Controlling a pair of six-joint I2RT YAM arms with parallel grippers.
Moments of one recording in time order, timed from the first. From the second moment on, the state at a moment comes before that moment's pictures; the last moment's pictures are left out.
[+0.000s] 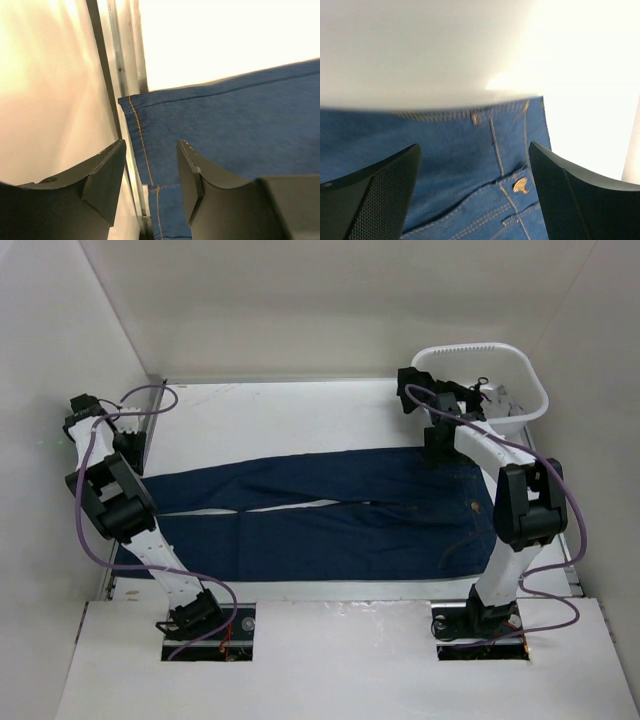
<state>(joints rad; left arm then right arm) 0.56 2.04 1.74 -0.91 0.16 0.60 0.18 1.83 1.34 -0.71 0.48 0.20</state>
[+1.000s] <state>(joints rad) 0.60 2.09 1.65 -0.84 0.08 0.59 0.22 1.58 1.16 -0.54 0.33 0.57</state>
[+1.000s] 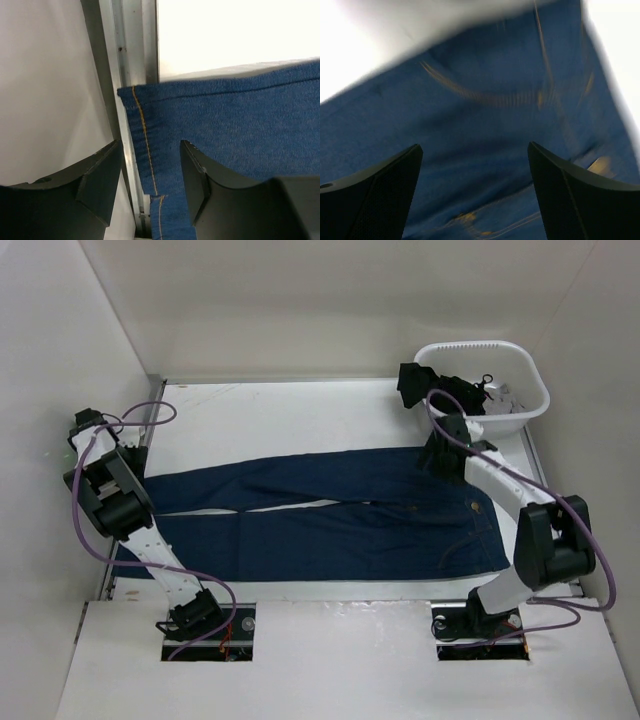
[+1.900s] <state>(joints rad) 0.55 2.12 1.67 -0.82 0.15 0.55 0.28 1.36 0.88 -0.54 0.52 1.20</state>
